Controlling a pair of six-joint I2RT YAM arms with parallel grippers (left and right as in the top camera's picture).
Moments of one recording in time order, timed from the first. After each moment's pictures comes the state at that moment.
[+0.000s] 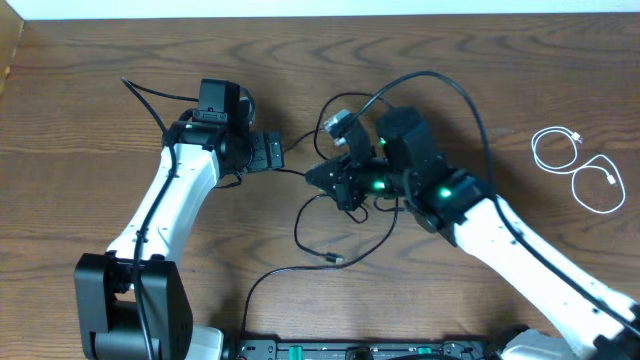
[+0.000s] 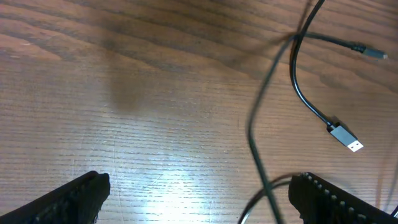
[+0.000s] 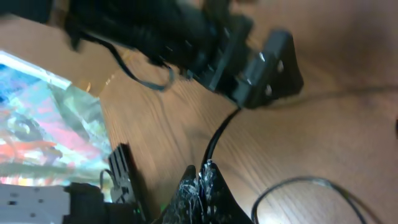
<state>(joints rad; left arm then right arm) -0.11 1.63 1.17 -0.75 0.16 -0.25 0.65 1.43 1.06 -0.19 -0.62 0.37</state>
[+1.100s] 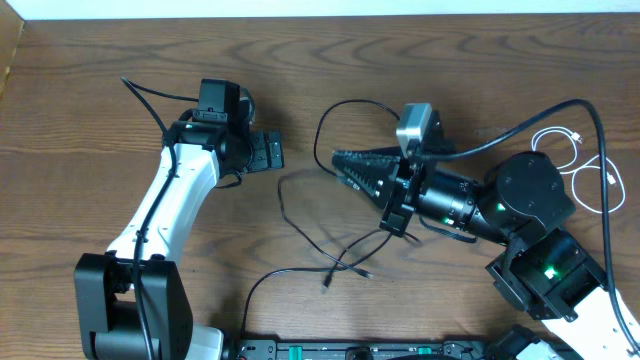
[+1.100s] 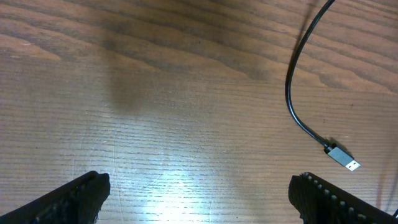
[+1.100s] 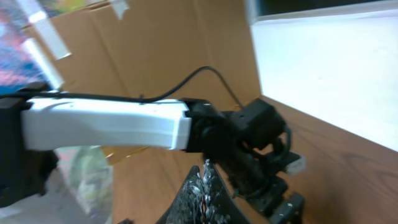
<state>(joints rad) -0.11 1.63 1.17 -0.75 0.16 -0.25 0.67 1.01 1.06 -0.03 -0.52 0.30</state>
